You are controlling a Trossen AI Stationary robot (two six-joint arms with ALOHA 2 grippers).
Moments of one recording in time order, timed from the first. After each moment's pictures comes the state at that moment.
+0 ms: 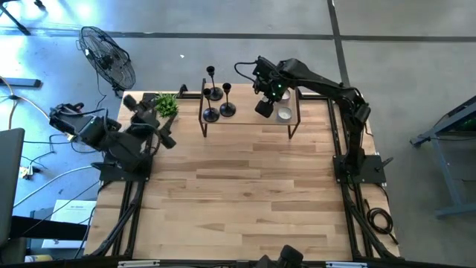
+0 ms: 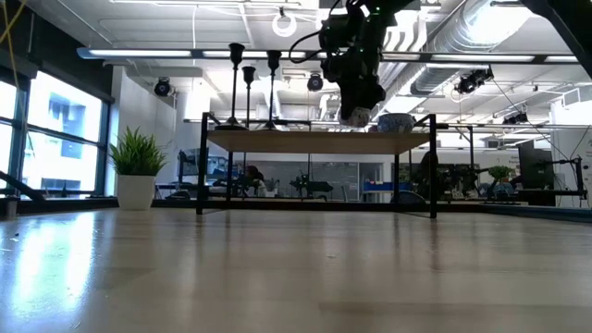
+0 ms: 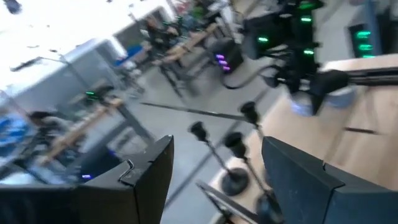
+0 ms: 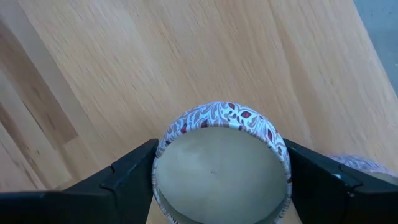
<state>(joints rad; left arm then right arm) -0.49 0.98 1.35 -0.89 -1.39 -0.06 -0.56 1.94 1.93 -1.27 -0.04 -0.02</state>
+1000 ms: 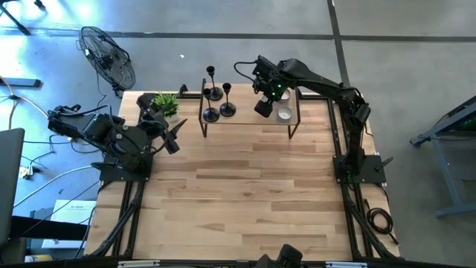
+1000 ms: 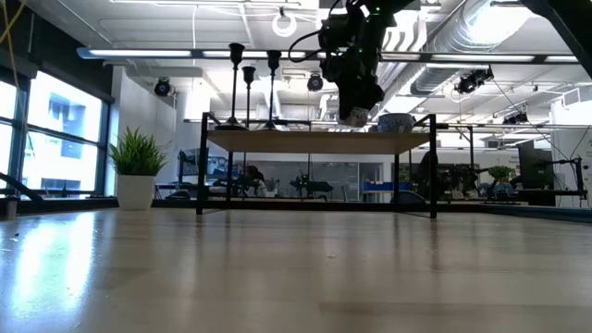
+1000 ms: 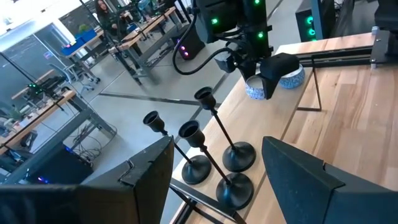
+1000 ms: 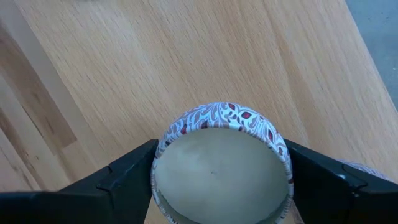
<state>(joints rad) -0.39 0.99 1.35 -0.89 -1.11 -0.06 -0.56 1.94 1.93 -1.25 -0.04 -0.03</state>
